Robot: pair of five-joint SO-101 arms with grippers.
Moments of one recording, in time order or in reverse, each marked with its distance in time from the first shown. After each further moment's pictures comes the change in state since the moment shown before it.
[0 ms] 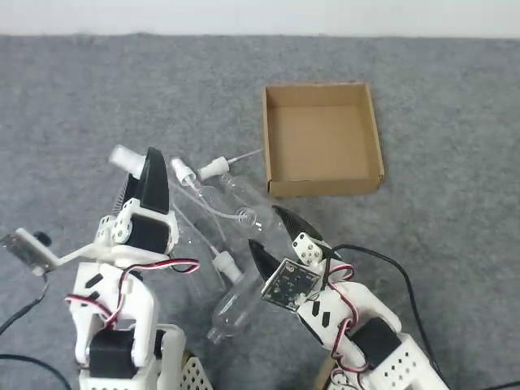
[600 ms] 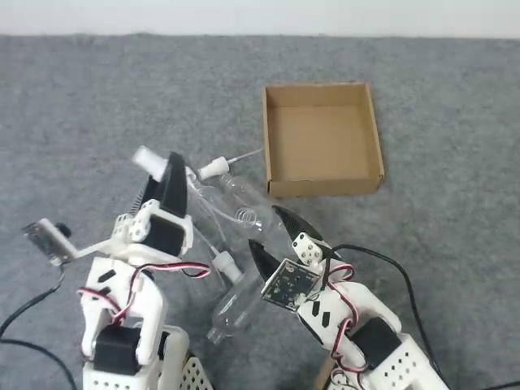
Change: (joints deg) left arm 5.5 0.0 2.7 0.1 -2.2; right arm 0.0 0.0 0.0 0.0 0.2
